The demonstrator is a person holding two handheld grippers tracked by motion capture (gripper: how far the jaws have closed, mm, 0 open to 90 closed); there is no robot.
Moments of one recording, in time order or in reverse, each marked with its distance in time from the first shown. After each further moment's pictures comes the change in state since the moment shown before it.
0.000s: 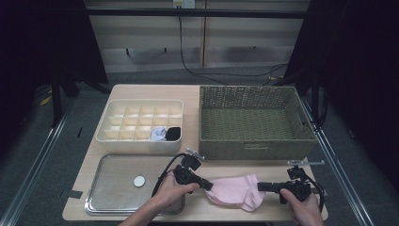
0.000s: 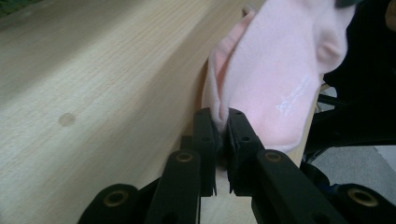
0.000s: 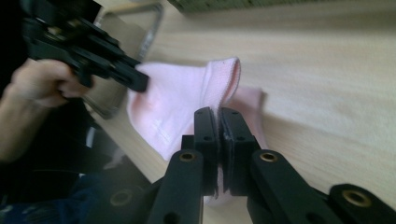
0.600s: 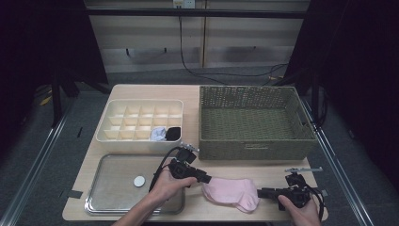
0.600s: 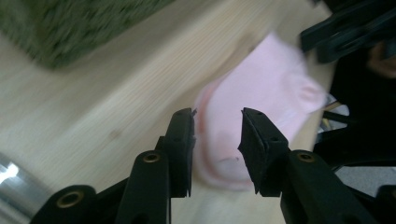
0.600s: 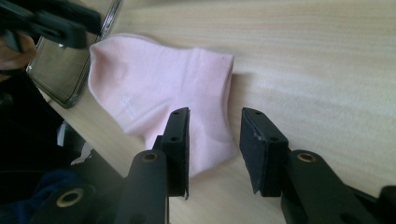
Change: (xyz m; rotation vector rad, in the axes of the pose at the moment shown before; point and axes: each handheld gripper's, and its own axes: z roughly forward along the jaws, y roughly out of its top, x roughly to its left) left arm -0.011 0.012 -0.024 -0.097 0.033 0.035; right arm -0.004 -0.017 0.004 0.030 -0.103 0.001
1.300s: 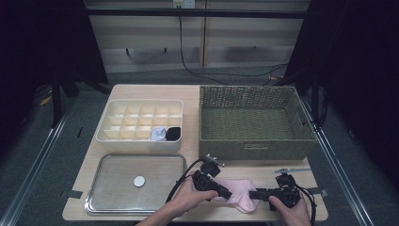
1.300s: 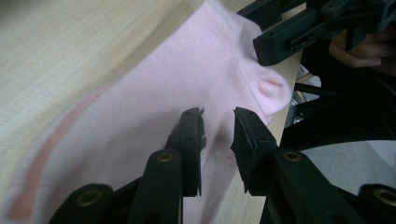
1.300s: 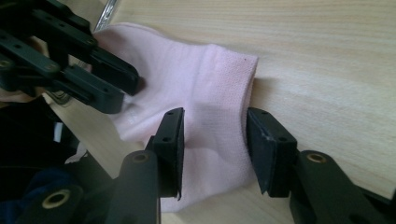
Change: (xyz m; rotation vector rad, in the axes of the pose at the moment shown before) left arm -0.025 -0.004 0.069 0.145 -0.077 0.015; right arm 0.007 0.001 0.024 0.016 0.016 -0.027
